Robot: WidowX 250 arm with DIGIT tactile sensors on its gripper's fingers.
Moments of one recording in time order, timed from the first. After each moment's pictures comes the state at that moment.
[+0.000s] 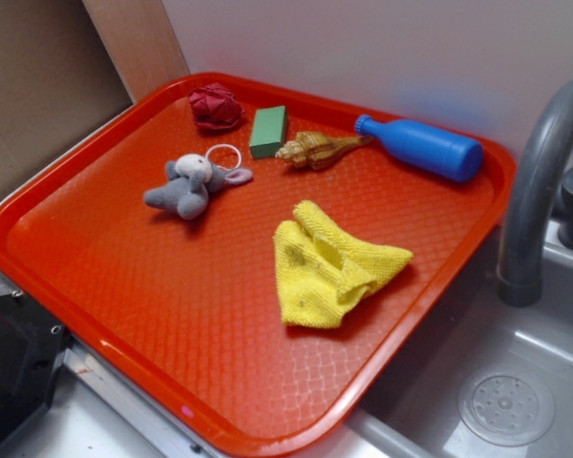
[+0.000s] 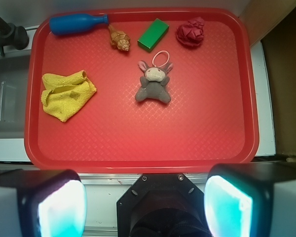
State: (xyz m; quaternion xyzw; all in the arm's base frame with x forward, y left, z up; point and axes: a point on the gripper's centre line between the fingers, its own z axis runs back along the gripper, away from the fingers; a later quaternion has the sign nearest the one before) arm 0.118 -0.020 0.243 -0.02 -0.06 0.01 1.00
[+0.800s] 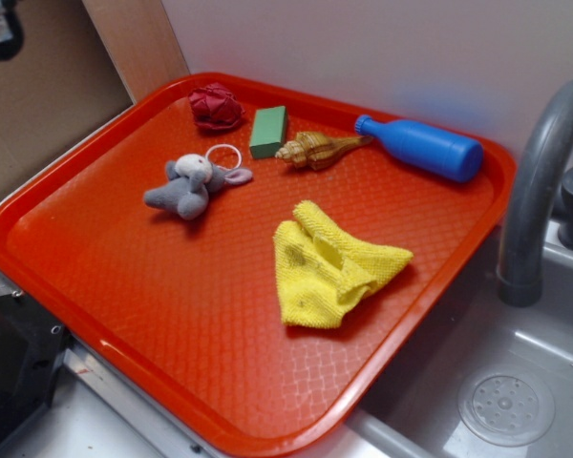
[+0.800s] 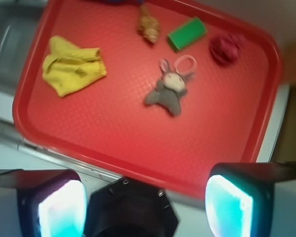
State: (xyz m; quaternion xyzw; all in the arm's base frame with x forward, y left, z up) arm 0.169 -0.039 0.226 0.02 0.01 -0.24 0.97
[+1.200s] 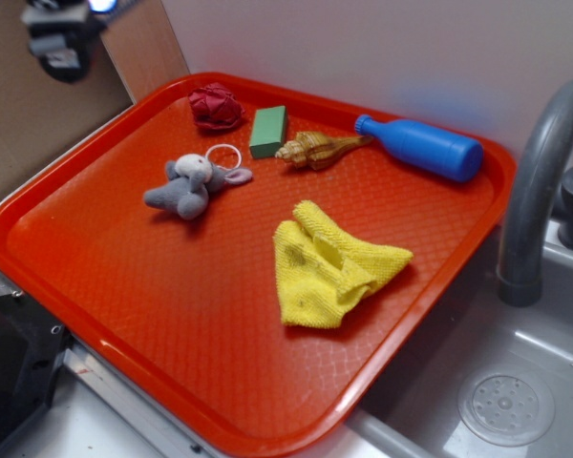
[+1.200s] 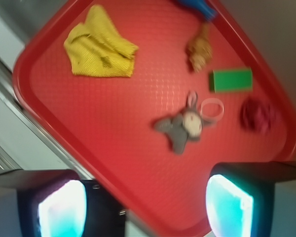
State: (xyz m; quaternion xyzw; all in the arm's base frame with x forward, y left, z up) arm 0.202 -0.075 0.198 0.07 0.07 -0.45 0.89
